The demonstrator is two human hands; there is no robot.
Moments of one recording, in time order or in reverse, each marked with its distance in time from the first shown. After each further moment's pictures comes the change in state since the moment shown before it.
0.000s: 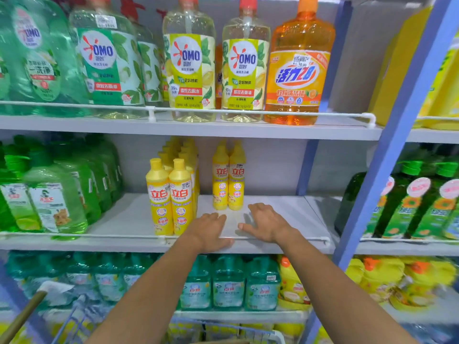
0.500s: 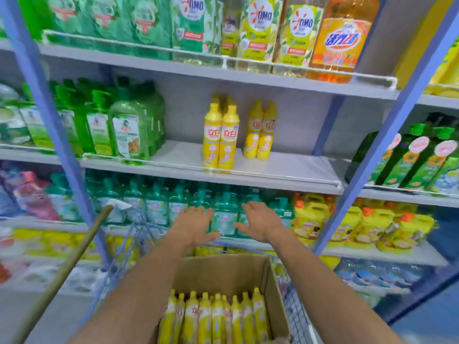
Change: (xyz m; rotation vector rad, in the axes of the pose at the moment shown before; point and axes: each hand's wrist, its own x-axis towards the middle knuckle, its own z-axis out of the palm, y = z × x) left_hand -0.243 -0.053 0.078 0.054 -0.049 -0.098; right_hand -0.162 -0.145 0.117 -0.177 -0.044 -0.089
